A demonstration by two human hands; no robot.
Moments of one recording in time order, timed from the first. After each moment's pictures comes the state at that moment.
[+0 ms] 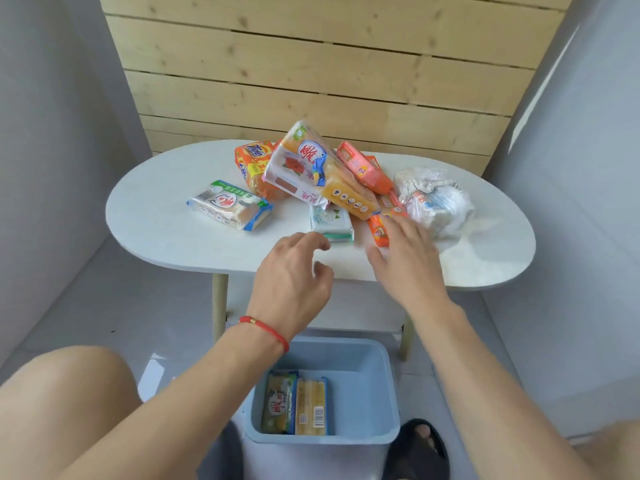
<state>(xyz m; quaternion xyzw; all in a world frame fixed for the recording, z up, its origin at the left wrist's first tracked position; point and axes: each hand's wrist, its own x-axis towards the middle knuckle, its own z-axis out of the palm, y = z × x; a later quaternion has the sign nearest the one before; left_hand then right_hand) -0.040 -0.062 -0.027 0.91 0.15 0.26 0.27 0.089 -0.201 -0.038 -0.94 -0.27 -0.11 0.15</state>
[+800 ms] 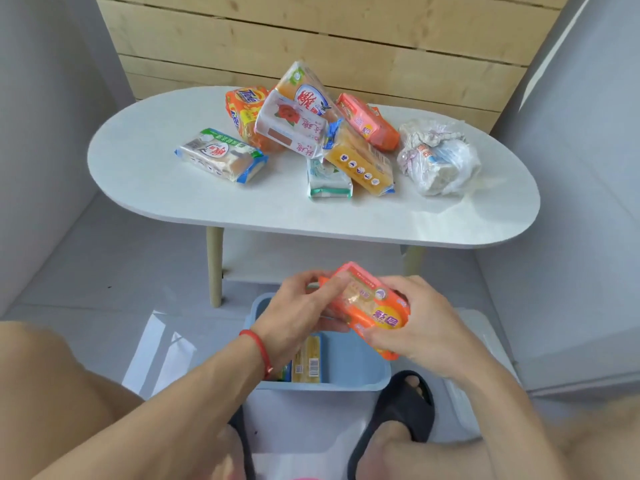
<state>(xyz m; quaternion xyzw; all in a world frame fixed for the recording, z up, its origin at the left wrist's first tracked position) -0.080 -0.099 -0.086 0.58 0.26 -0.05 0.77 -0.010 -0.276 -0.050 -0.88 -0.21 0.23 0.35</state>
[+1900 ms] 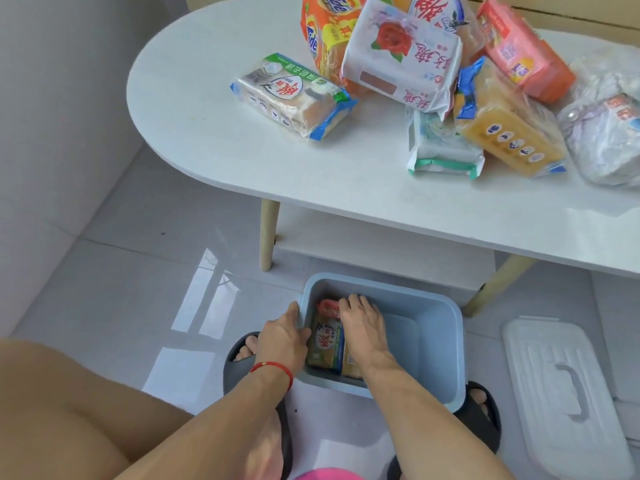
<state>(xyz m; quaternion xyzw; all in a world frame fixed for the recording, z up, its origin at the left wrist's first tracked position) -0.127 -0.028 -0.250 0.80 0.46 -0.14 0.36 -0.009 -0.130 -0.323 -0.90 -0.40 0.19 0.00</state>
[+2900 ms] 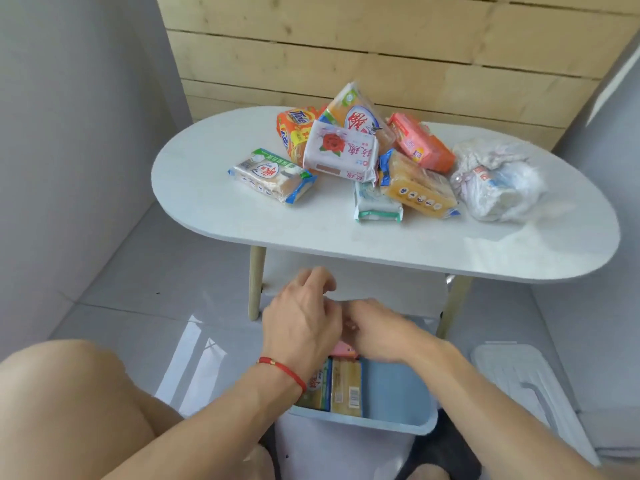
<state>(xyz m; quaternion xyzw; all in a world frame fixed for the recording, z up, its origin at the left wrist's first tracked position) -0.093 -0.060 -0.095 0.91 0.28 0.19 0.24 0.011 -0.164 -0.106 -0.82 -0.45 0.32 0.16</state>
